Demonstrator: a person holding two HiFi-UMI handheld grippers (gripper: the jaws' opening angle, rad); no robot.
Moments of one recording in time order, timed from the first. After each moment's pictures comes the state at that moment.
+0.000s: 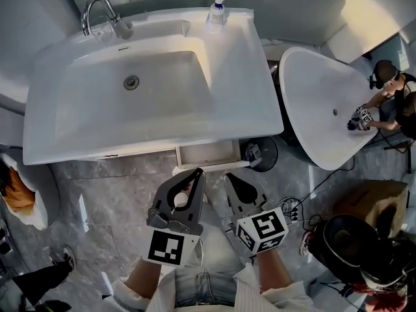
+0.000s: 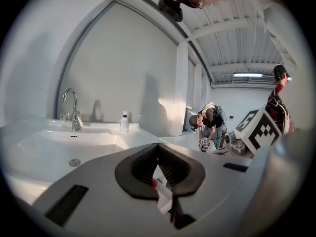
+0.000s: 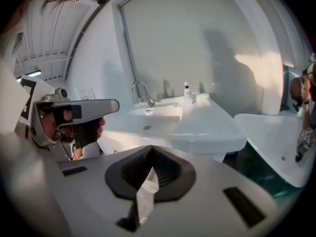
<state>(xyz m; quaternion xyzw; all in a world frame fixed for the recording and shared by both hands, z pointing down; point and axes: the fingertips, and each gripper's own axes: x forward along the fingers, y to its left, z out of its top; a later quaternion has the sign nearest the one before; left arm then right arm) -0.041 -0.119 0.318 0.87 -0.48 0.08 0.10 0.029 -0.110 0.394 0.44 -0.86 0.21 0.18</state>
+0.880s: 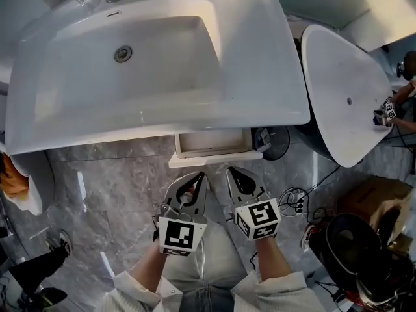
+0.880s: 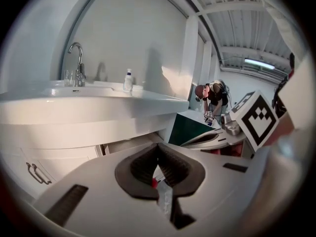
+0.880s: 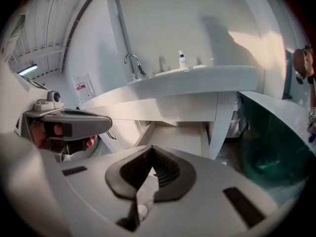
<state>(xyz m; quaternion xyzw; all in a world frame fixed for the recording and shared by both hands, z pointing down) -0.022 -0.117 0.502 0.84 -0.48 0.17 0.19 0.049 -0.125 0.549 0.42 -0.84 0.25 0.23</state>
